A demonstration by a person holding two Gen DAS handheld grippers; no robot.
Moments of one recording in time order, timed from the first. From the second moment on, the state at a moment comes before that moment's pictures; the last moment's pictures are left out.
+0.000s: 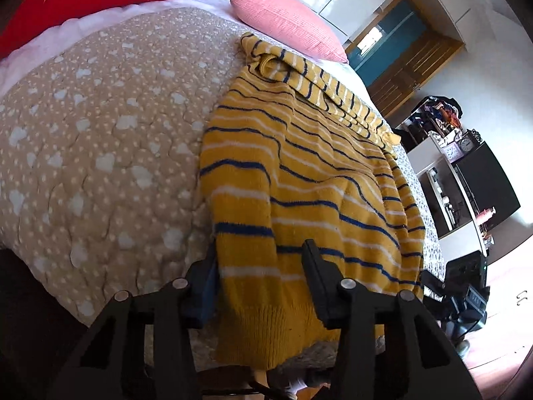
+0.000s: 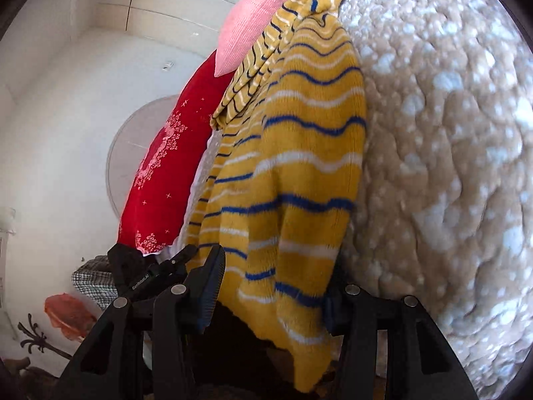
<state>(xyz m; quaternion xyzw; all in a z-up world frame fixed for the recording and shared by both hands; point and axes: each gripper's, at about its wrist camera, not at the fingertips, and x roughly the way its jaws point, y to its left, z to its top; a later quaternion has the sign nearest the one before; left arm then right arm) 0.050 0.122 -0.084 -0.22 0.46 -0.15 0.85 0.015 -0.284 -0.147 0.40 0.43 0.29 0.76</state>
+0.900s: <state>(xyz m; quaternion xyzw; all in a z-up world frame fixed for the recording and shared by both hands) -0.010 0.097 -0.043 -0.17 0.49 -0.17 0.84 -0.055 -0.302 -0.102 0.38 0.44 0.29 0.76</state>
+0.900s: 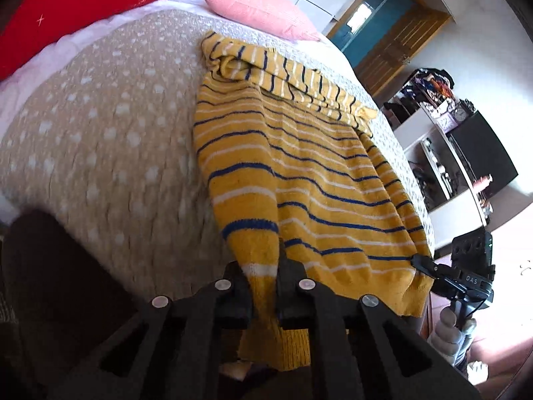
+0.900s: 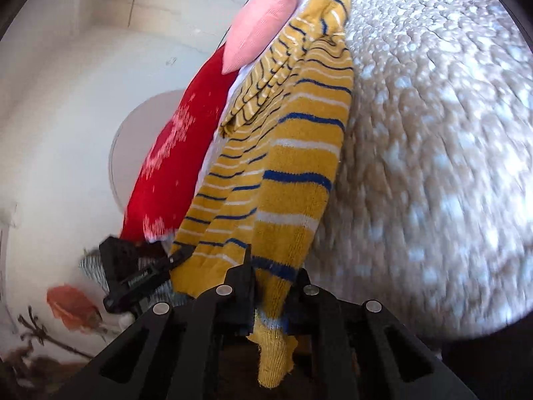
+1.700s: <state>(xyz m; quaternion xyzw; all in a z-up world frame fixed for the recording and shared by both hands) 0.253 0.096 -0.021 -0.25 0.48 -0.16 0.83 0.171 -0.339 -0.055 0.46 0.37 0.24 0.77</state>
